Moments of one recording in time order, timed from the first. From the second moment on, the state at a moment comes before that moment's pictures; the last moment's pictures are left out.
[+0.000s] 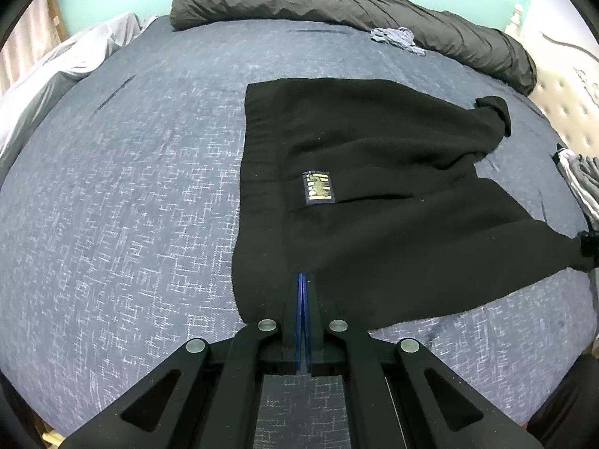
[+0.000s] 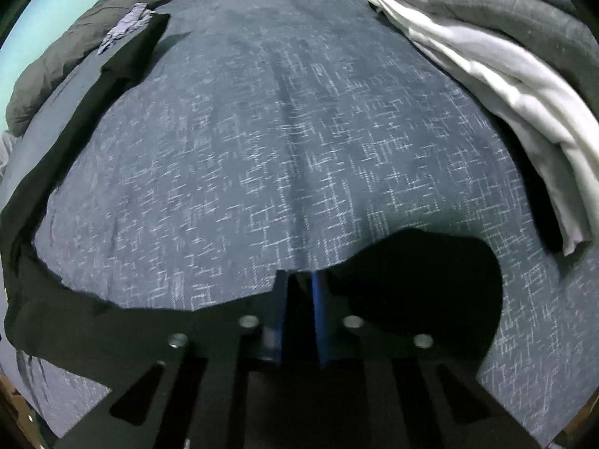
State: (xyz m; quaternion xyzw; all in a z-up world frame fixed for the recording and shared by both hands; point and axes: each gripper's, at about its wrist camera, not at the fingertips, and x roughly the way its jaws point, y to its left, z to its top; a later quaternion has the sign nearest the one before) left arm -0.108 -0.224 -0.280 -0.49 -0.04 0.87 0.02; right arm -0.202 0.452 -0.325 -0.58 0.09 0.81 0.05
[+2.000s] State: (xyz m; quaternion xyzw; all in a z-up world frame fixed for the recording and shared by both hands) left arm -0.087 -0.258 -0.304 -0.52 -0.15 0.84 0.00; right arm -0.091 0.548 -0.307 -0.52 0.14 0.84 0.09
